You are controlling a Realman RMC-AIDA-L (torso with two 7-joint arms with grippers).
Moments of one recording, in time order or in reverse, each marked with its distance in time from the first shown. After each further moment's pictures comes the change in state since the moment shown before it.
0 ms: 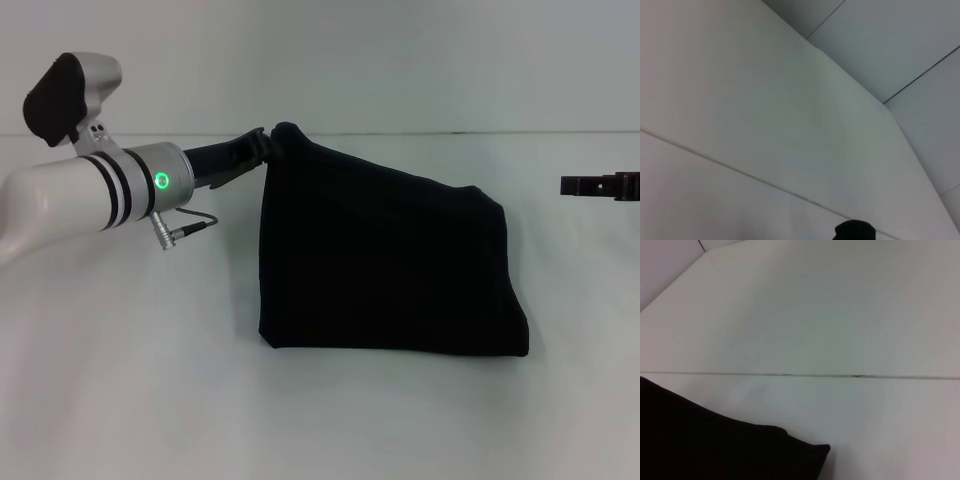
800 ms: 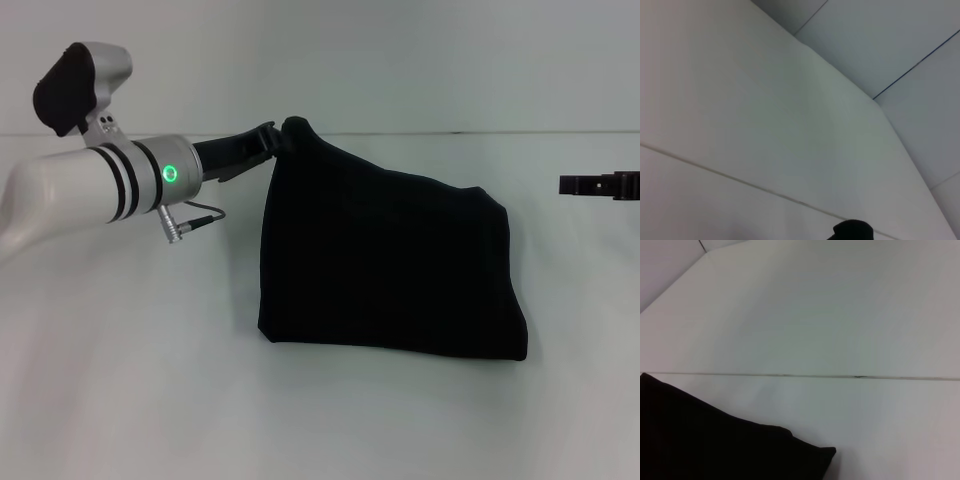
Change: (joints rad) left arm -0.017 0.001 0.009 0.000 0.000 0.012 0.005; right arm 0.002 0.001 0.000 0.000 0.000 0.000 0.000
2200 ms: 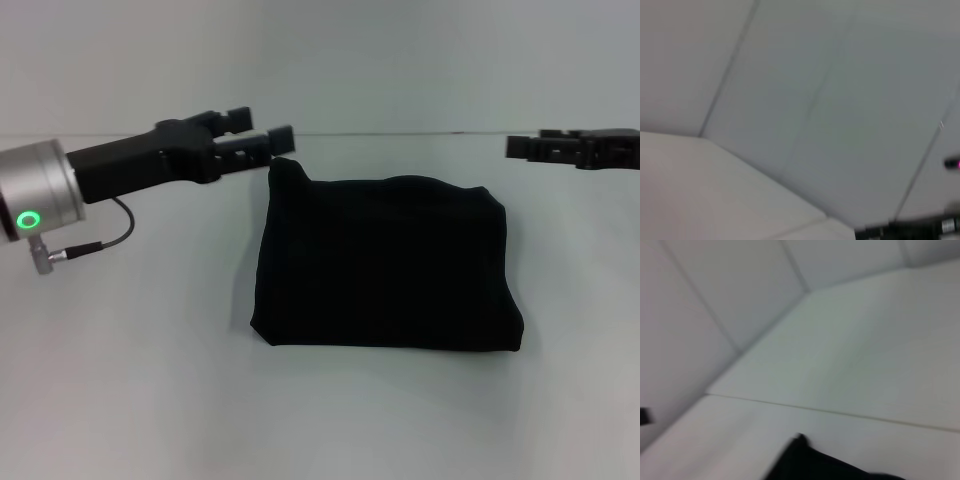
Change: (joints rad) left arm 0.269 -0.007 -0.108 0.406 -0.056 0.750 0.463; right arm 0.013 0.009 0.022 -0.018 0.207 -0.222 -0.158
